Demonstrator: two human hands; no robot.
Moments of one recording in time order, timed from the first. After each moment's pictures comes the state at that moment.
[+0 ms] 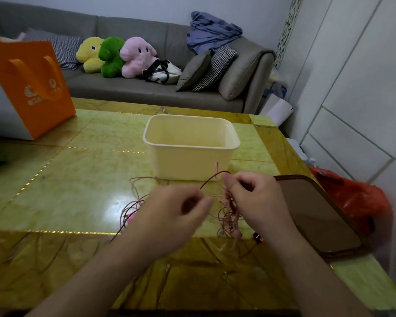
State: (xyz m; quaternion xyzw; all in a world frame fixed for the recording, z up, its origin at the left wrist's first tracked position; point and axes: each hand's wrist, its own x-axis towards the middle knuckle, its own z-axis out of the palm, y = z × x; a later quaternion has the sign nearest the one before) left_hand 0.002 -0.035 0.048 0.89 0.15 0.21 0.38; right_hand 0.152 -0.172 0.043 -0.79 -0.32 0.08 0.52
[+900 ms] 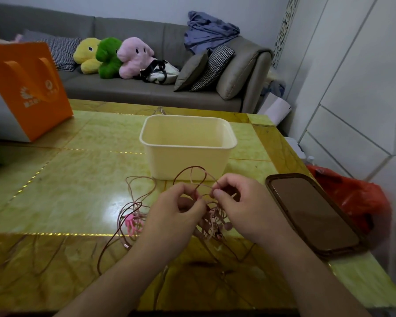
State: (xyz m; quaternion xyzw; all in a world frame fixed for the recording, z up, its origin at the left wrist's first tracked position) left_hand 0.023 -0.053 0.019 0.71 0.25 0.22 0.62; right_hand 0.146 -0.175 0.041 -0.79 -0.38 0.12 0.46
